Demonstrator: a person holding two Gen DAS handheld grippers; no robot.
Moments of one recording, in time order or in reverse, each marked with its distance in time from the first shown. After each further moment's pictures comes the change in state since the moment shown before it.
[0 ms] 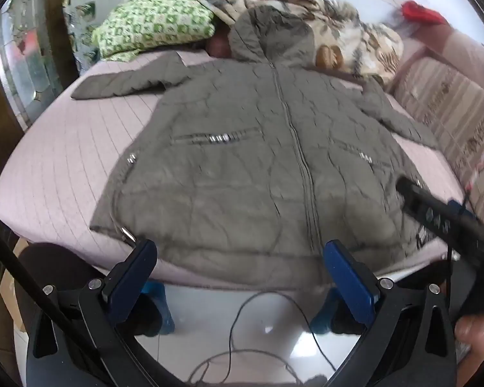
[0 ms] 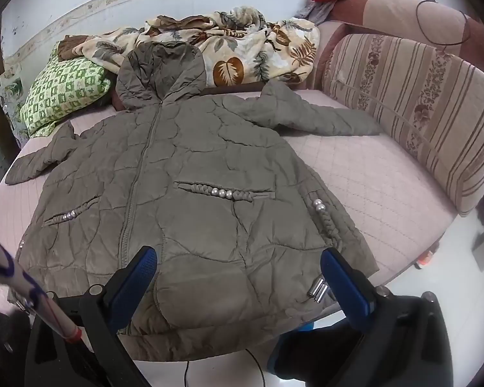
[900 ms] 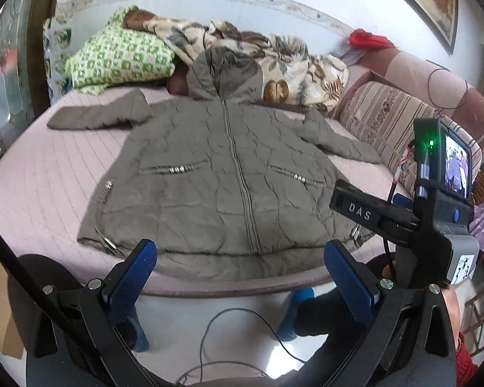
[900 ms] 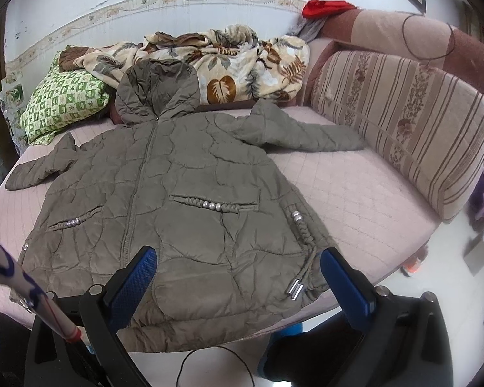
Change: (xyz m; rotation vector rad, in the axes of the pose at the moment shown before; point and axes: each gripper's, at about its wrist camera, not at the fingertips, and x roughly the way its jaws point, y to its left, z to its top) left arm -0.086 -0.005 -0.018 0.048 -0.184 -0.195; right arm -0.040 -0.010 0.000 -0.012 -0.074 -0.034
